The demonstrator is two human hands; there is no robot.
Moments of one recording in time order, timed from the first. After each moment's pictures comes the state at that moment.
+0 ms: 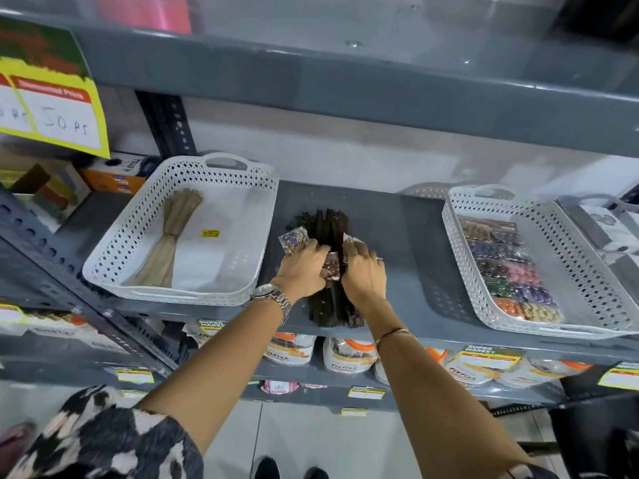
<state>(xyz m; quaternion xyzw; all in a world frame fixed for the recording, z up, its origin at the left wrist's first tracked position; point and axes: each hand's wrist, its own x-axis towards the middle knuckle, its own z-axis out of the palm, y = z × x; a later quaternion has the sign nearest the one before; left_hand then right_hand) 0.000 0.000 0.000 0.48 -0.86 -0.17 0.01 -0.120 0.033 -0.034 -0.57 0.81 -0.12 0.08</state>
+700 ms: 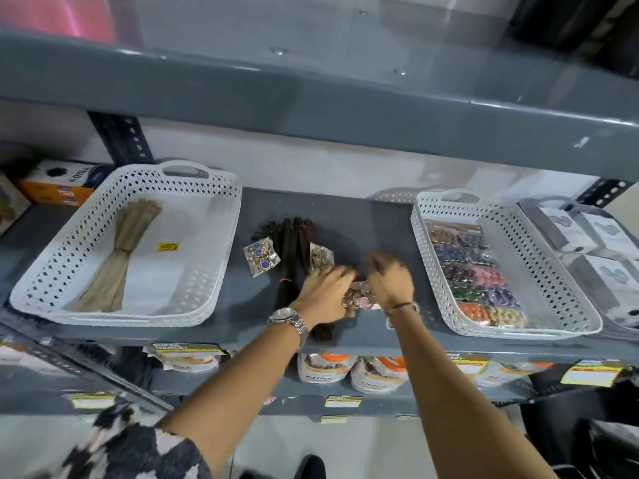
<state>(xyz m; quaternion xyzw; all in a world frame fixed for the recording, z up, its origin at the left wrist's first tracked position) -0.083 0.017 -0.038 0.35 -0.92 -0.15 0.04 -0.209 0.055 -0.022 -0.47 0.83 -0.26 0.14</state>
